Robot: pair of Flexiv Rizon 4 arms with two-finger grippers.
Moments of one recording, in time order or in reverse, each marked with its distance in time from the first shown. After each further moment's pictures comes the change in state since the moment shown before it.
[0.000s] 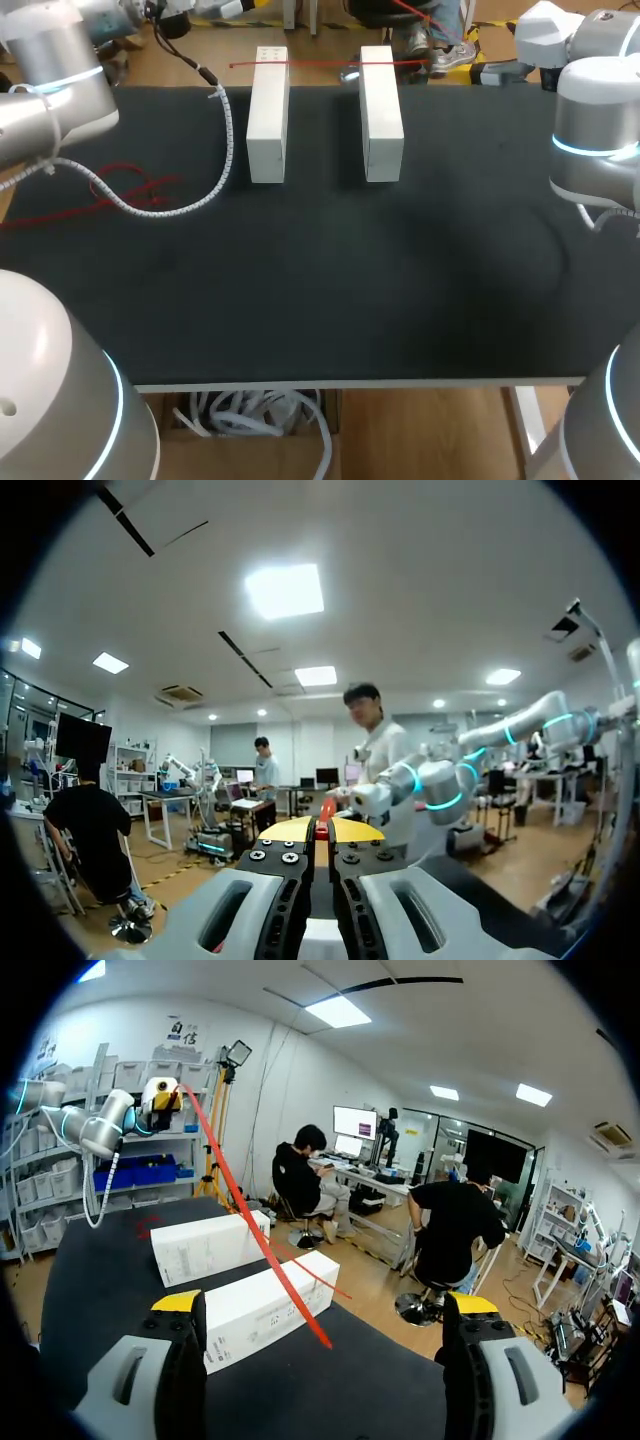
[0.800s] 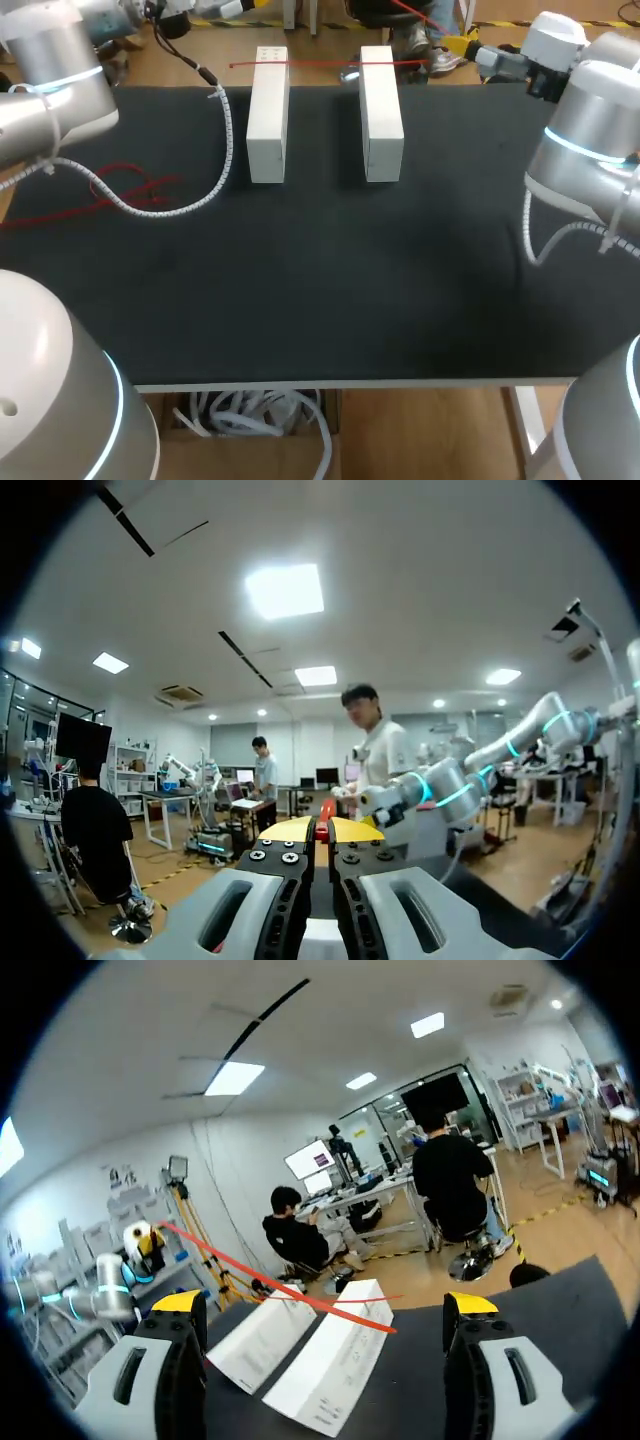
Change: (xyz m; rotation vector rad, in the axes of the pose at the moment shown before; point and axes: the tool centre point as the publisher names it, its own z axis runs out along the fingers) left arm 0.000 0.000 0.000 0.000 0.000 0.000; right arm 0.021 0.023 -0.014 -0.202 -0.015 0.684
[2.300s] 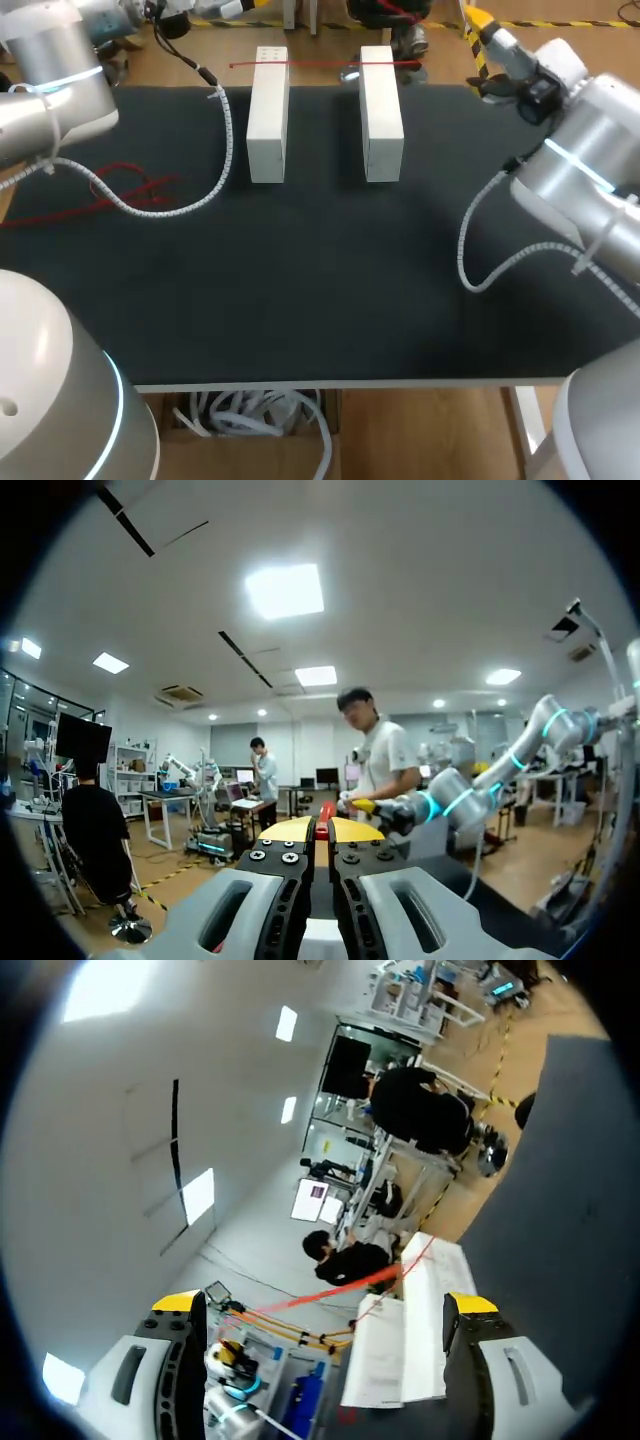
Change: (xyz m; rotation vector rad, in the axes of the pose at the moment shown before) left arm 0.000 0.000 0.000 0.000 0.000 0.000; right arm 0.013 -0.009 -0.015 -0.115 0.076 0.709
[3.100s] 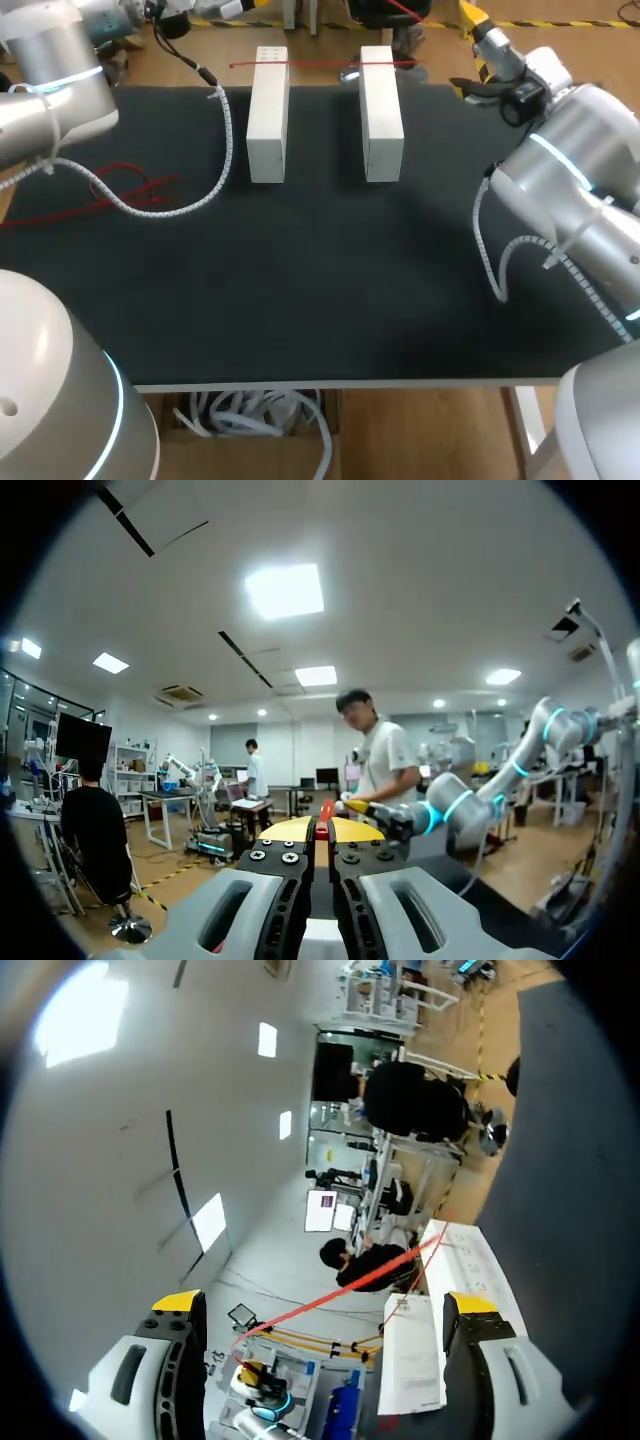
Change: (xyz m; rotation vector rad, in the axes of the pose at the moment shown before) left arm 0.000 0.000 0.000 0.000 0.000 0.000; right arm 0.011 -0.011 0.029 -0.051 0.084 0.155
